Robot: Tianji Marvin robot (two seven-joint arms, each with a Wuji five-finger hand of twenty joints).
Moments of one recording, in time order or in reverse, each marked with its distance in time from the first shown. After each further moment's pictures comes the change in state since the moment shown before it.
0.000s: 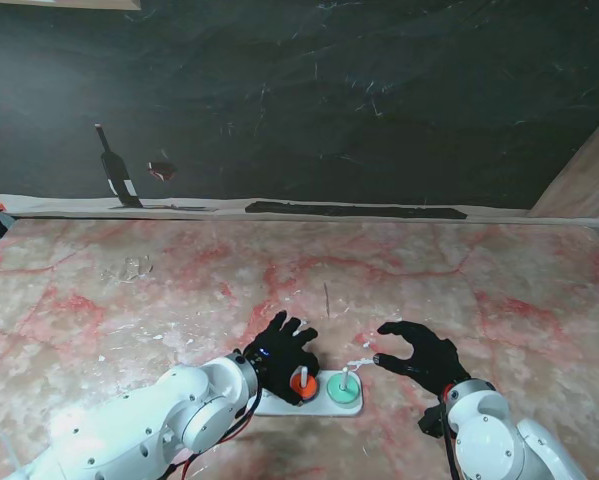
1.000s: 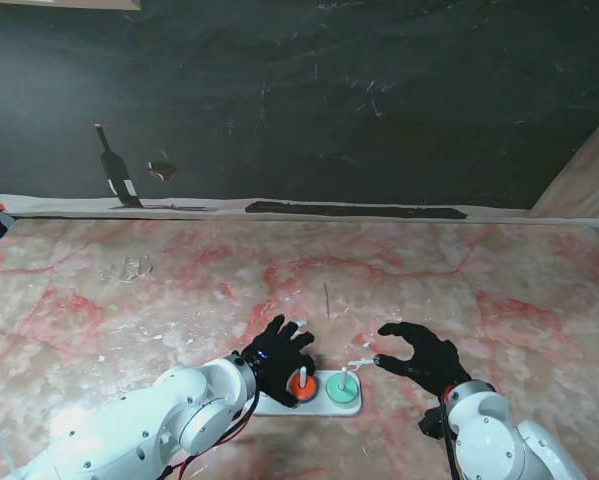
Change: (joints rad) left arm 0.007 0.013 -0.003 -0.024 0.026 0.005 -0.044; right arm -0.006 0.000 0.002 -0.003 0.000 0.002 -0.001; left_hand 0.000 0.000 0.053 0.001 -0.051 0.085 -0.042 -0.050 0.000 0.000 0.018 0.018 0.000 -0.013 0.036 0.069 0.001 -0.014 0.005 0.051; right_hand 0.000 0.000 0.000 0.000 0.000 0.000 0.000 0.000 0.000 0.000 0.000 0.000 0.000 0.000 0.000 0.000 0.000 0.000 0.000 0.000
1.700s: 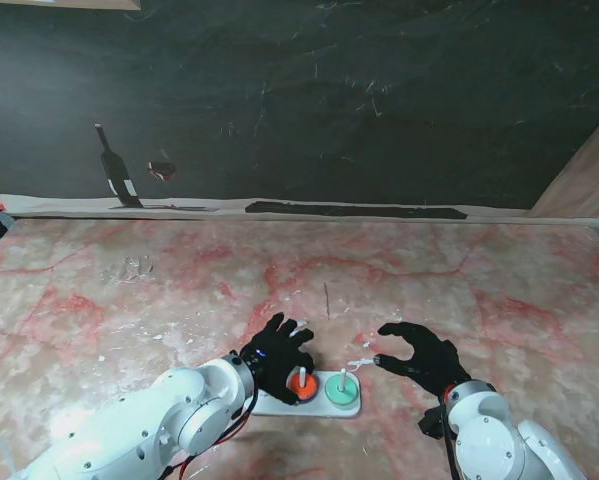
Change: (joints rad) left arm 0.018 -0.009 -0.026 0.018 -0.006 -0.019 0.044; right arm 0.001 0.000 0.000 0.000 0.004 0.001 0.000; left_hand -0.001 0.001 -0.023 -0.001 0.062 -0.021 0.037 0.025 0.000 0.000 0.026 0.007 0.001 0.000 0.020 0.013 0.000 -0.008 0.008 0.022; right_hand 0.000 0.000 0.000 0.000 0.000 0.000 0.000 0.000 0.000 0.000 0.000 0.000 0.000 0.000 0.000 0.000 0.000 0.000 0.000 0.000
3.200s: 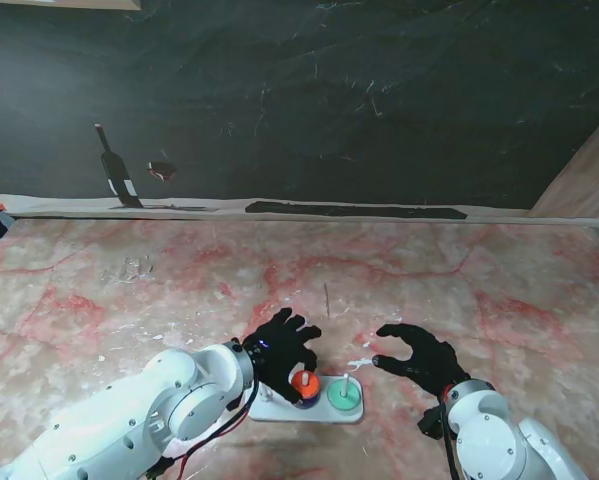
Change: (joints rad) left arm -0.002 0.020 -0.062 -0.109 -0.007 -0.083 -0.146; right arm 0.005 0.002 0.001 -0.001 0.021 0.006 0.026; left_hand -0.001 0.038 -0.073 0.000 0.051 0.057 0.001 -0.010 0.001 0.000 0.033 -0.039 0.004 0.000 0.052 -0.012 0.000 0.001 0.016 0.047; right_hand 0.000 0.000 0.000 0.000 0.000 0.011 -0.002 0.000 0.000 0.000 0.000 0.000 0.000 0.000 0.000 0.000 0.000 0.001 0.000 0.000
